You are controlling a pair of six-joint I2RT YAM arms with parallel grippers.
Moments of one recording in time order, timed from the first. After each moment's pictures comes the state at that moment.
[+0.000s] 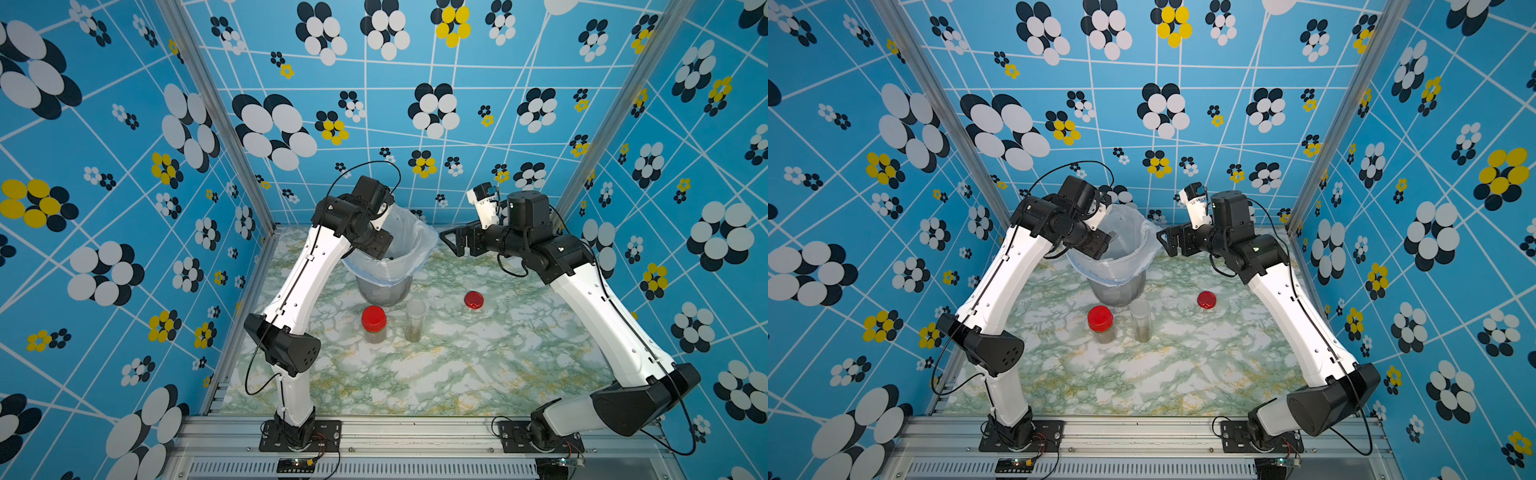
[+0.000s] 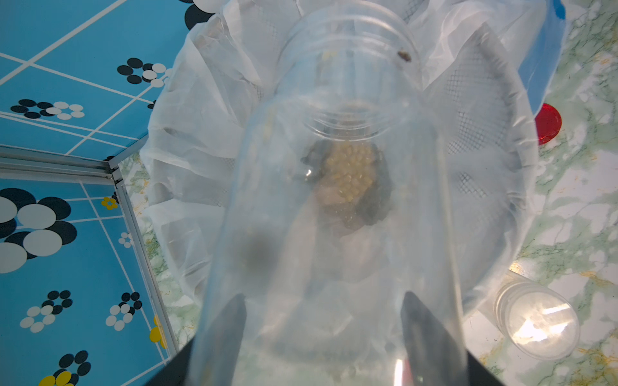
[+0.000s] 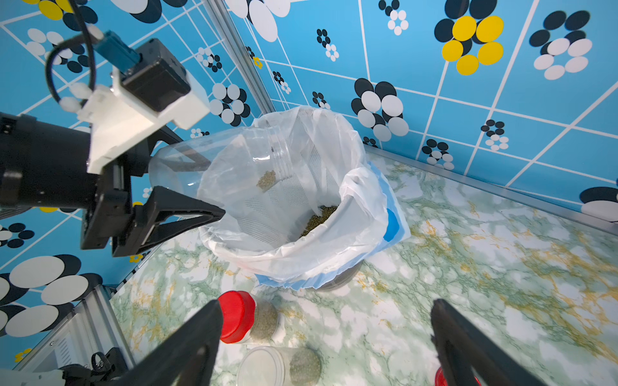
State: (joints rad) left arm -0.49 1.97 2.36 -1.48 -0.22 0.09; right arm 0.43 1.46 1.70 -0.71 -0.26 0.10
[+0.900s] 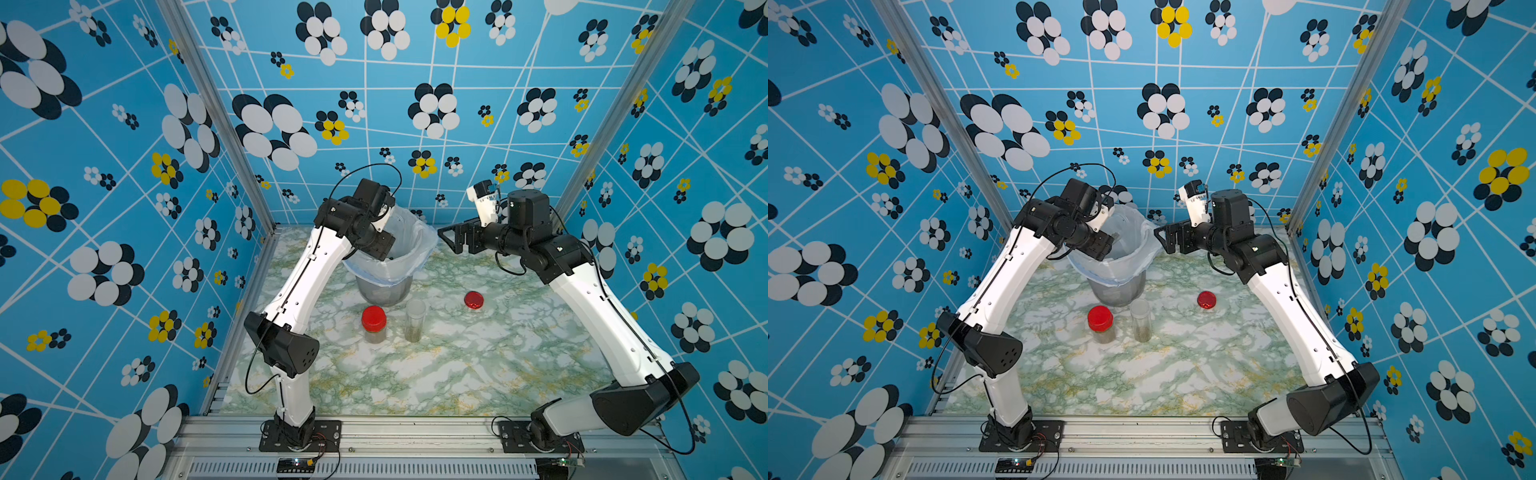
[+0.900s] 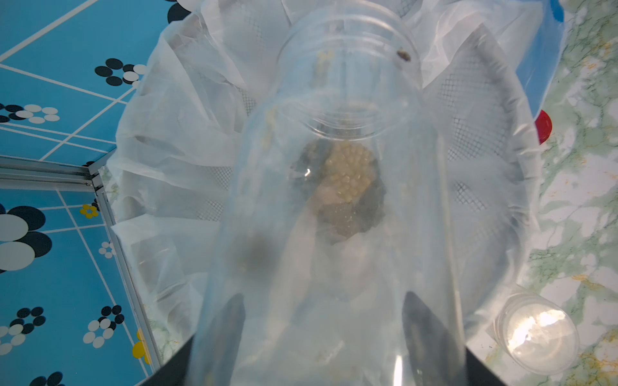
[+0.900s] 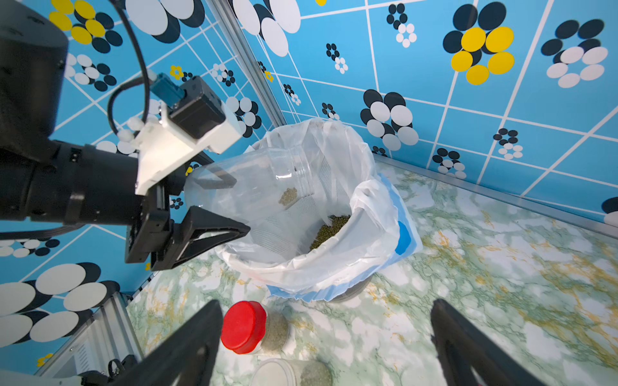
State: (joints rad) left arm -0.48 1.89 2.31 -1.39 -0.12 0.09; right arm 0.43 1.46 1.70 -0.70 -0.27 0.10
